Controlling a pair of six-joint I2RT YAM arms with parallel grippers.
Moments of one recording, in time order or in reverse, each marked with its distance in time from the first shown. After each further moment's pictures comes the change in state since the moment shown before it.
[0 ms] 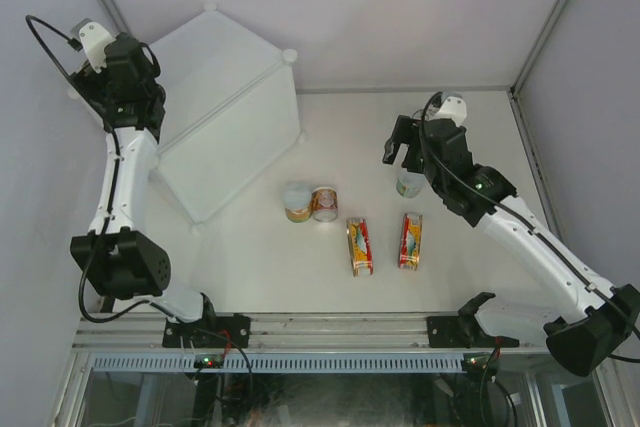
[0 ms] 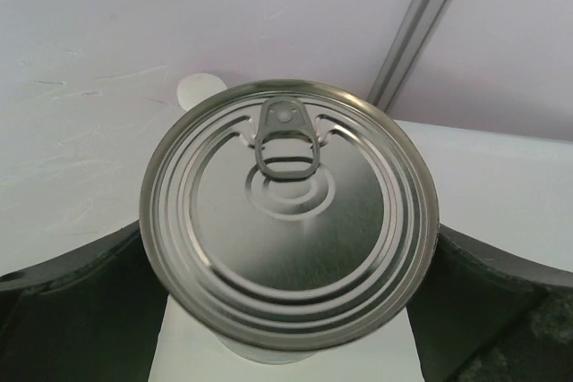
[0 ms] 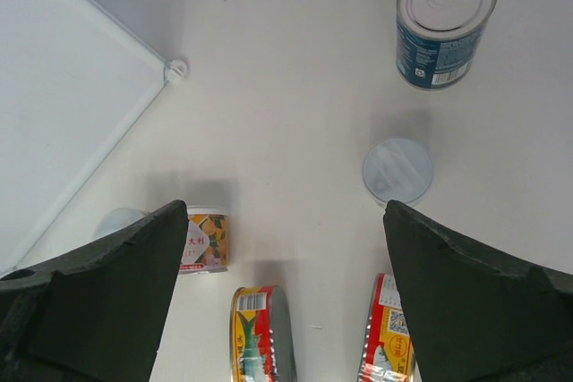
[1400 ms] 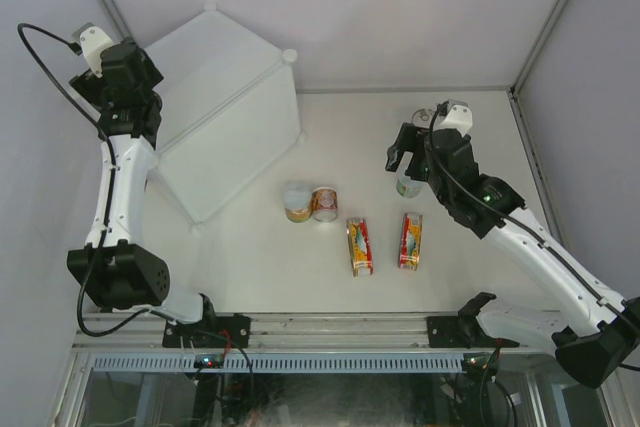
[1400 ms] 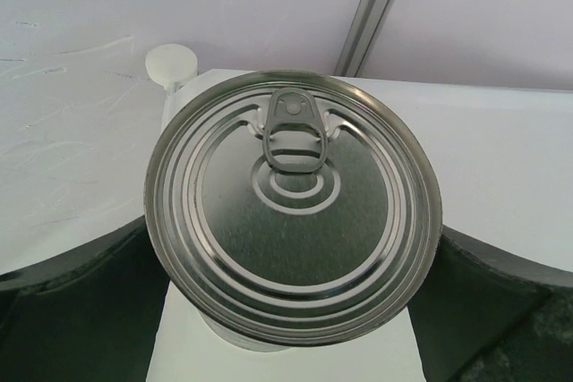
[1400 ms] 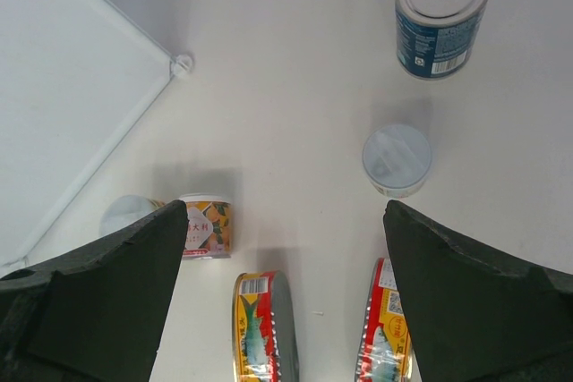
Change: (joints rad) left arm 0.005 -0.066 -0.029 -0.093 0.142 -0.043; right arm 0.035 -0.076 -0.042 -0.020 0.025 0.024
